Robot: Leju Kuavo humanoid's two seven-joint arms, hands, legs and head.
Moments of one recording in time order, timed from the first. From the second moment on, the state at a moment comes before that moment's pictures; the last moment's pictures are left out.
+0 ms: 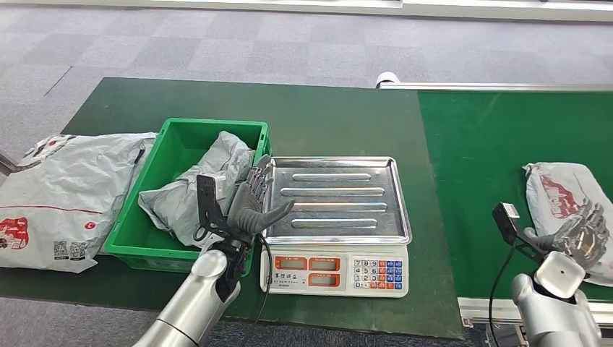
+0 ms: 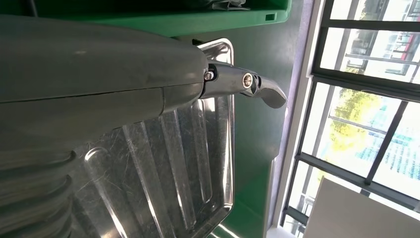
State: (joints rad) left arm -0.39 -0.18 -0.35 -0.96 0.18 -0.03 -0.42; right arm -0.42 -0.33 -0.23 -0.69 1.56 -0.43 0.43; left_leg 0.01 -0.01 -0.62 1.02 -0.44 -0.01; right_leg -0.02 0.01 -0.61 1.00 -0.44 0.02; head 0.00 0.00
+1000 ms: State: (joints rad) left arm -0.33 -0.18 -0.32 -1.03 0.14 -0.03 -0.39; right arm -0.40 -0.32 -0.24 -0.60 1.57 -0.42 0.56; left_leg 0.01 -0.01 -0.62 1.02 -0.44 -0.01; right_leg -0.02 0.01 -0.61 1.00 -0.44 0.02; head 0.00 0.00
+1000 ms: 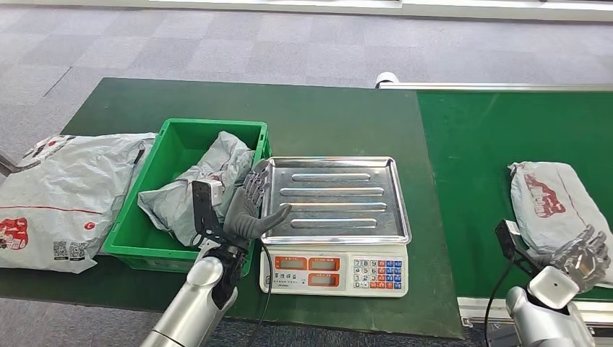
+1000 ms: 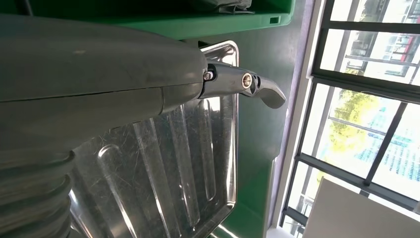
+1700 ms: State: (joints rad) left arm -0.33 -0.18 -0.31 -1.03 0.13 -0.05 -0.39; right arm -0.37 -0.31 -0.28 -0.59 1.57 -0.39 0.57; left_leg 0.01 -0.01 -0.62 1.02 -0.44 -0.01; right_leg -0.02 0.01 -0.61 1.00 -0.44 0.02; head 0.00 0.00
